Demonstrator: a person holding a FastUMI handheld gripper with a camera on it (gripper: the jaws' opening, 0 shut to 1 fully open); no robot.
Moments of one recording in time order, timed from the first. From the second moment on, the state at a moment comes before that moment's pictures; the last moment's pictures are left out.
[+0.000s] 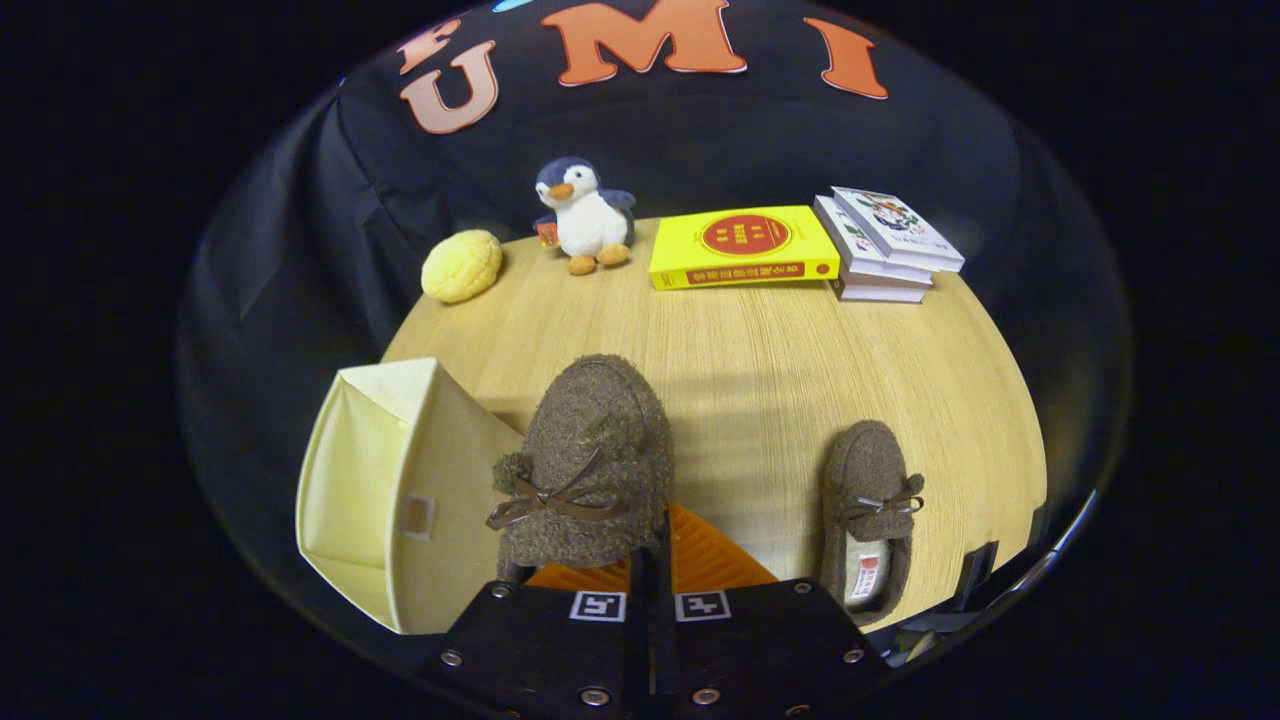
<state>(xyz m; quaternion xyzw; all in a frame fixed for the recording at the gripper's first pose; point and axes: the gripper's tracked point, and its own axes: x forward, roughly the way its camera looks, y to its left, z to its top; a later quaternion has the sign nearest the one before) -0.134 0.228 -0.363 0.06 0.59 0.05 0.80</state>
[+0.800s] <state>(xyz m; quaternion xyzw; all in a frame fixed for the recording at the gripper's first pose) -0.142 0.442 -0.335 0.06 0.62 0.15 0.77</state>
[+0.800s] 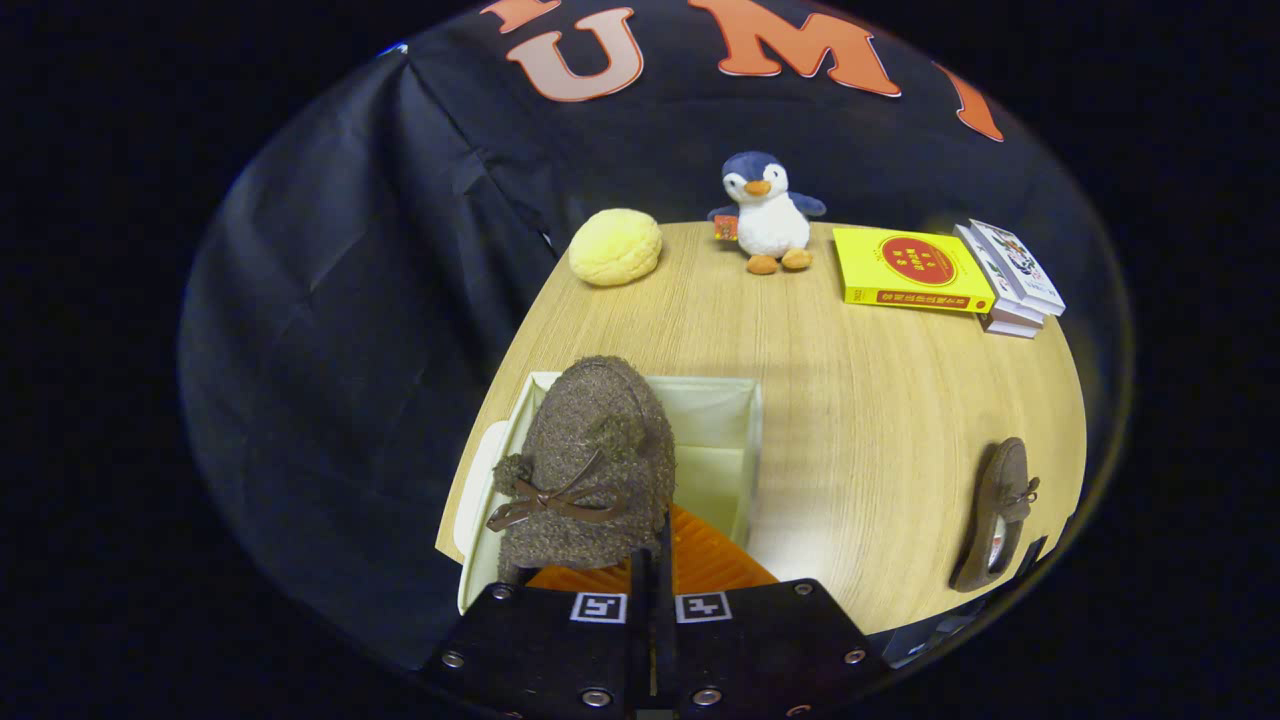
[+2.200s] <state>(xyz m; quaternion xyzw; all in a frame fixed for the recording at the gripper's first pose) -0.130 0.287 -0.323 0.08 0.57 0.16 0.80</state>
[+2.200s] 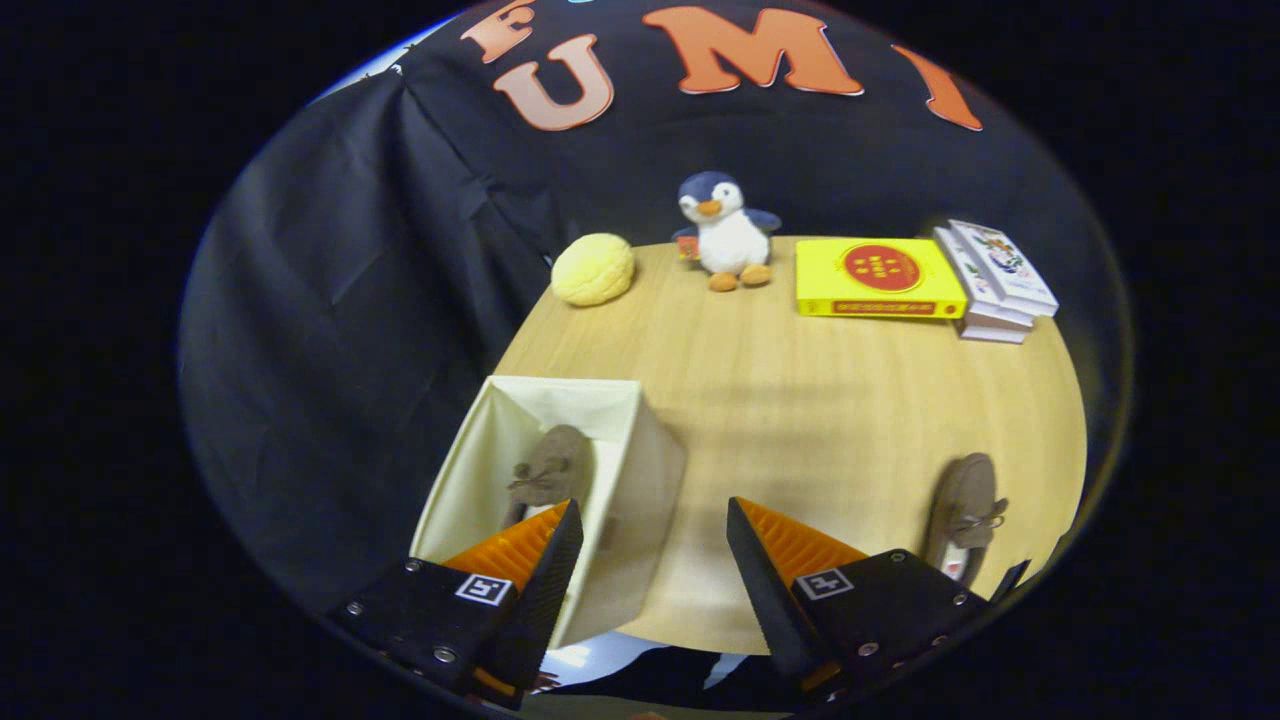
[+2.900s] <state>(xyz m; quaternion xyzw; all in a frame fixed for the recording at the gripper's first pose) -0.199 0.020 -0.424 0.03 0.59 0.01 0.81</state>
